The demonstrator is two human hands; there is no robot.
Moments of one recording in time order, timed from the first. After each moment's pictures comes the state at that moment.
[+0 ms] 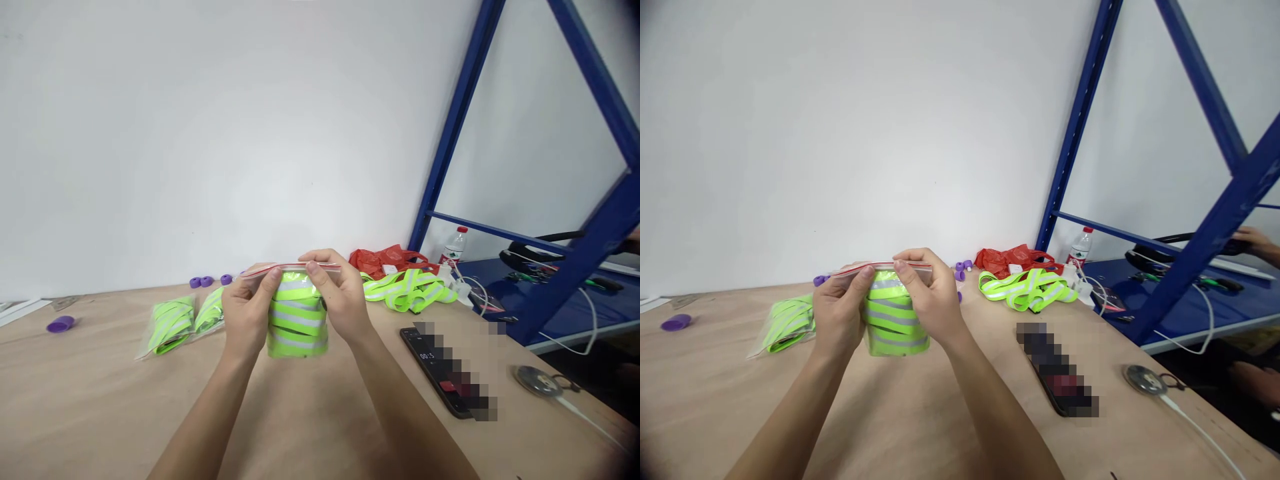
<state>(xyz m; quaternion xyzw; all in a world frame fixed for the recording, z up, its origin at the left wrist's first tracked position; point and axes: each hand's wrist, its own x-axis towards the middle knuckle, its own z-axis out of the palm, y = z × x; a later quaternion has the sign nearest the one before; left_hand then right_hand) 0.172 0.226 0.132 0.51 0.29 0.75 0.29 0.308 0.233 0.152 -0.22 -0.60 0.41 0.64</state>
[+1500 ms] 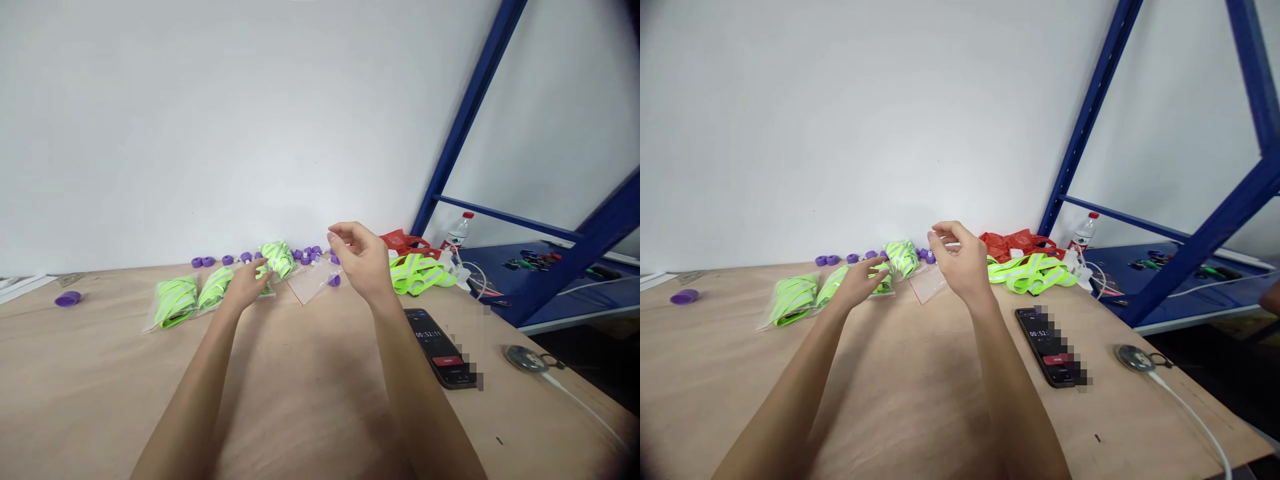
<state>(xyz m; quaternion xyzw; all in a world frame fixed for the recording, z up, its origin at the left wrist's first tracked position) 0.099 0.298 0.068 0.67 0.62 0.37 0.17 0.343 0.260 0.149 -0.38 -0.66 0.19 0.62</state>
